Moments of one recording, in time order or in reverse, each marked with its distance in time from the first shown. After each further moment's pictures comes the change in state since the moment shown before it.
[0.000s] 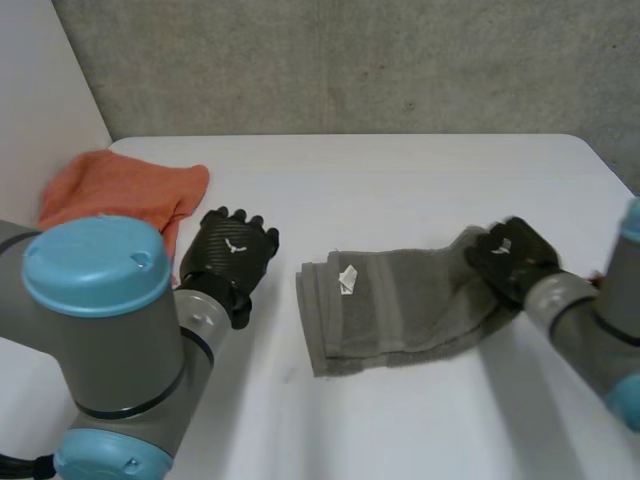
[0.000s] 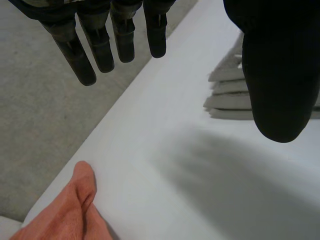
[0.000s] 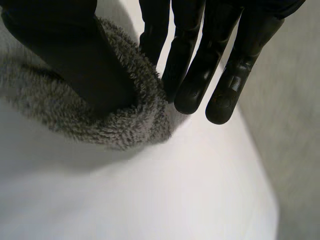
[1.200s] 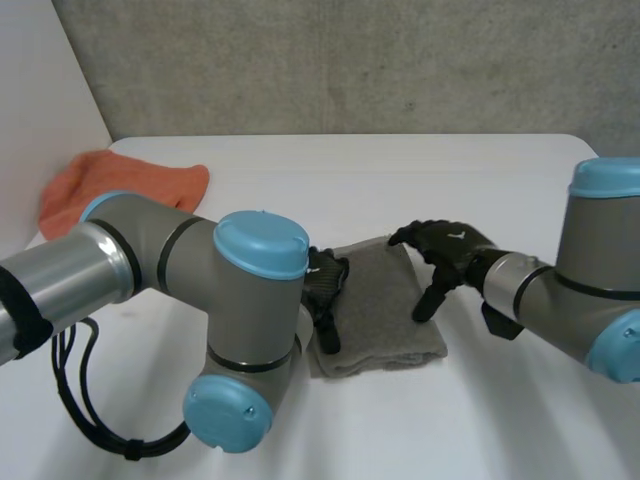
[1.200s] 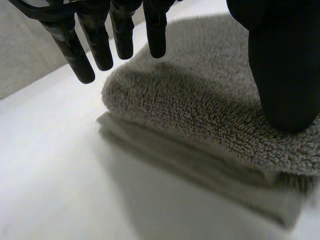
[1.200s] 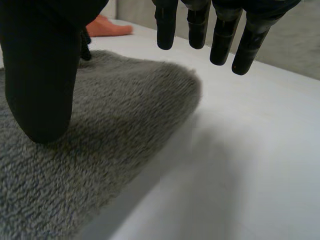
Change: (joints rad) left arm -0.136 -0.410 0.467 -0.260 0.004 -0.375; right arm 0.051 0.174 -0.281 0.228 -0.206 0.773; left_hand 0.000 -0.029 -0.019 -0.022 -0.026; right_hand -0.723 -0.948 -0.967 -0.956 -0.904
